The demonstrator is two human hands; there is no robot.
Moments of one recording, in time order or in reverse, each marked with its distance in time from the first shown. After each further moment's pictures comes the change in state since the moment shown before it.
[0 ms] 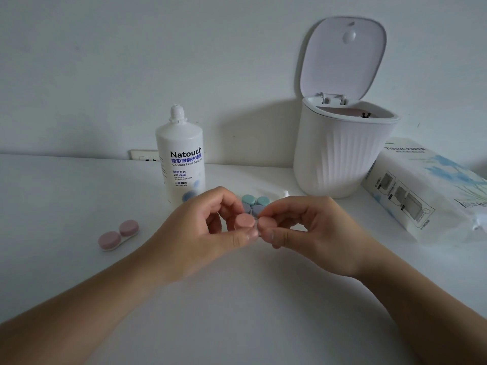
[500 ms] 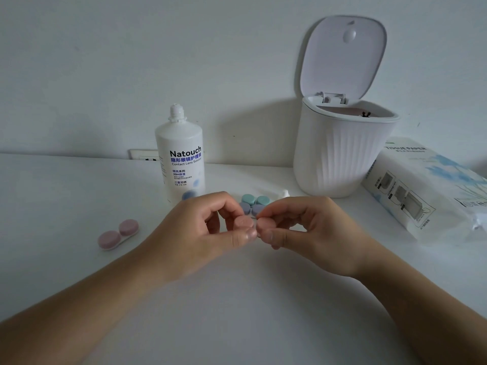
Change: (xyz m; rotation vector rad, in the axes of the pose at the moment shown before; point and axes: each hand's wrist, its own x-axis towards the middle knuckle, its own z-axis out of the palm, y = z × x) left_hand -0.002 0.002 -0.001 0.111 0.027 0.051; right_hand 0.001 0.000 0.001 -0.017 -0.008 -0.010
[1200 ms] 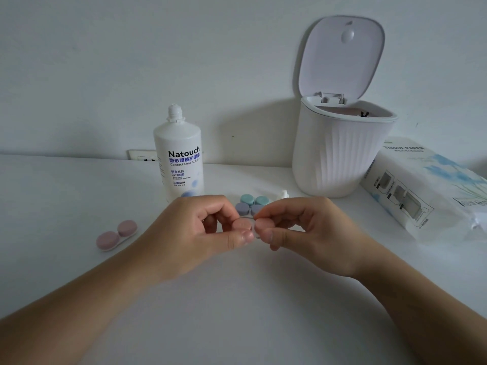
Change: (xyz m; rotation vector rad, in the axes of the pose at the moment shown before) left_hand 0.000 -0.001 -0.006 0.041 -0.009 0.016; right_hand 0.000 0.002 0.000 0.039 -0.023 -0.016
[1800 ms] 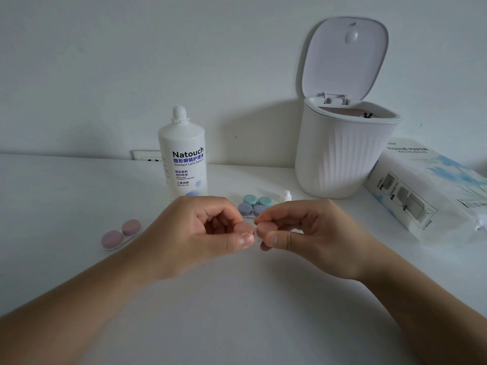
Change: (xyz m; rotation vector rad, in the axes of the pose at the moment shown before) left_hand -0.002 0.002 -0.004 -0.218 -0.114 -0.021; right_hand -0.003 -0.005 0.001 0.061 -0.042 -0.005
